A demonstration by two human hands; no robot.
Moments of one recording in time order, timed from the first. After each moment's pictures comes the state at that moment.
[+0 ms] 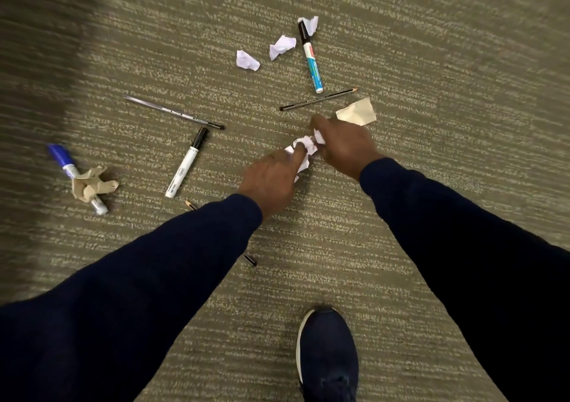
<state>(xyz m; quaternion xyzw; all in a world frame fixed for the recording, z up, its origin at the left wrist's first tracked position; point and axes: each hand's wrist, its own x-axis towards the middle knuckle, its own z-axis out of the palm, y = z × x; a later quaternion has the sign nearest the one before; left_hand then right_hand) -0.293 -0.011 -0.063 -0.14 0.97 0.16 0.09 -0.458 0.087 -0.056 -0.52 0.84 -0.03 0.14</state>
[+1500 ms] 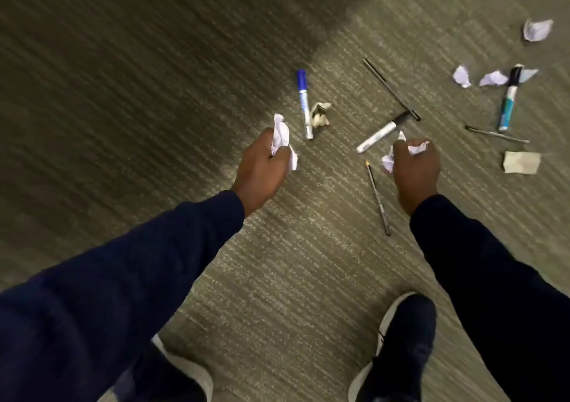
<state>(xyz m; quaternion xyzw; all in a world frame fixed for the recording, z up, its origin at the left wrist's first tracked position) 0.034 -0.133 0.027 -0.54 0.59 0.59 -0.11 -0.202 -0.042 0.008 -0.11 0.86 -0.40 0.29</state>
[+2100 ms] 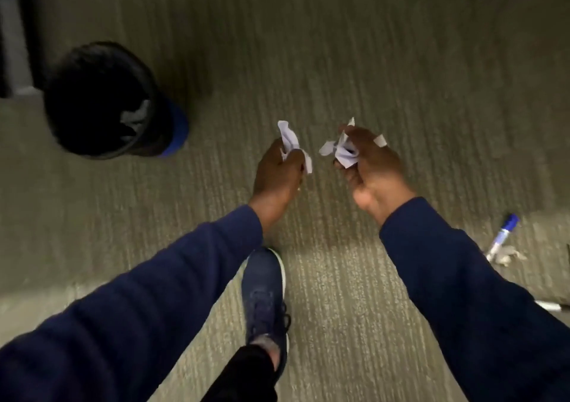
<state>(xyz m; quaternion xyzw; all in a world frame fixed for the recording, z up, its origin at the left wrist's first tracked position) 0.377 -0.165 0.174 -0.75 0.25 0.48 -0.37 0.254 -0.234 0.163 -0.19 0.58 -0.34 0.72</state>
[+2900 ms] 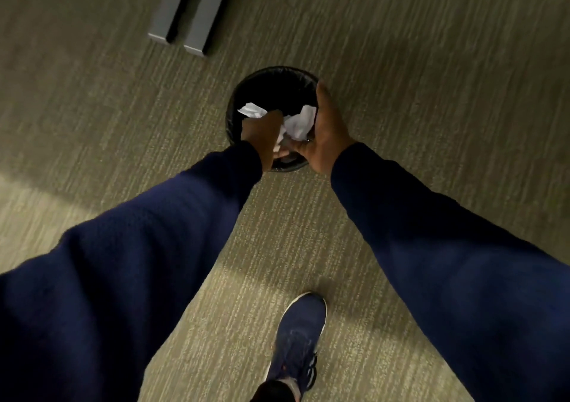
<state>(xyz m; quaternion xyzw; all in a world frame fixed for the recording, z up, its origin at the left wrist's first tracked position) 0.697 -0.151 0.205 -0.71 -0.17 0.42 -0.54 0.627 -0.227 0.238 -0.30 0.43 0.00 0.85</state>
